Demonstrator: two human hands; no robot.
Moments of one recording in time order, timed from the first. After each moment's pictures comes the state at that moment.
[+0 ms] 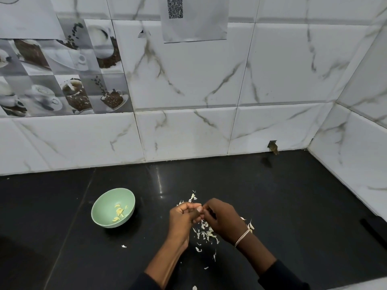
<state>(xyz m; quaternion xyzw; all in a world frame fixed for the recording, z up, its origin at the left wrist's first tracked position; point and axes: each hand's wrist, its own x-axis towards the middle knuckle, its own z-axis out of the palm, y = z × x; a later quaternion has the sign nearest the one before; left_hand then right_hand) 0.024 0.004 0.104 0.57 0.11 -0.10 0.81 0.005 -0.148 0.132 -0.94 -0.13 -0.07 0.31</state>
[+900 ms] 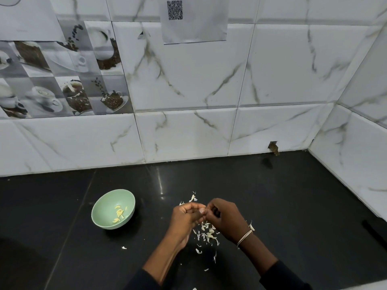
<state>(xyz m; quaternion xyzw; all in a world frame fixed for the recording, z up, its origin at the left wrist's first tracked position) 0.028 0.005 0.113 0.57 0.05 -0.16 0.81 0.010 -0.155 0.127 -0.91 -0.08 -0.08 0.39</state>
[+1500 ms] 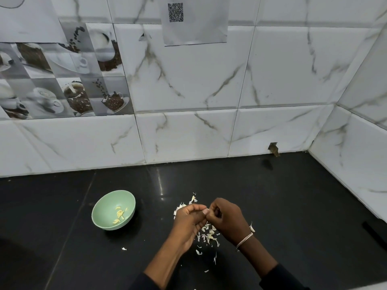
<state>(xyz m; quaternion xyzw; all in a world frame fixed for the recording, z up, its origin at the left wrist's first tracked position) 0.022 -0.002 0.119 0.51 0.09 -0.19 0.83 0.009 -0.156 0.122 -0.92 -0.05 -0.12 0.38</state>
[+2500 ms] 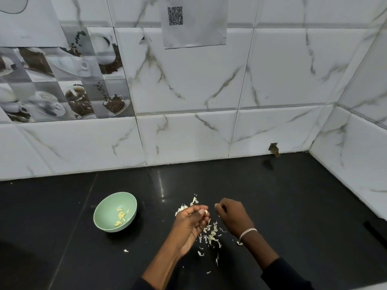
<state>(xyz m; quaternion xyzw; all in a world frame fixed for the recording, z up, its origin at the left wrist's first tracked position) 0.018 0.012 0.120 0.48 0.07 -0.22 0.85 0.029 -0.171 0.115 -0.94 0.04 -0.03 0.32</state>
